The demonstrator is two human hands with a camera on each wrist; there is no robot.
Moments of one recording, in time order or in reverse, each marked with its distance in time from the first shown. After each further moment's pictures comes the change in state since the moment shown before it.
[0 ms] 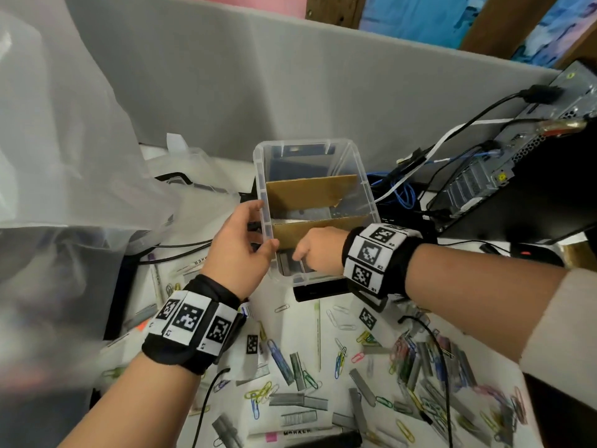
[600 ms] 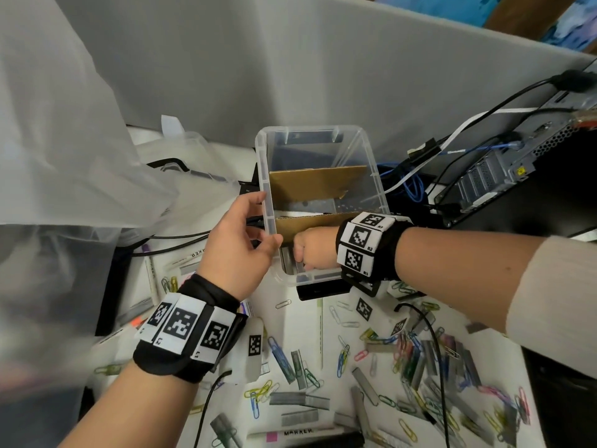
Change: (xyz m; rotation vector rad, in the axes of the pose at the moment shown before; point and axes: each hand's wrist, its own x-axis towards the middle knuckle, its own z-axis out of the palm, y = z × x) left_hand 0.002 -0.010 0.002 -0.075 0.024 -0.021; right_hand 0.025 -0.002 0.006 -0.114 -0.102 -0.013
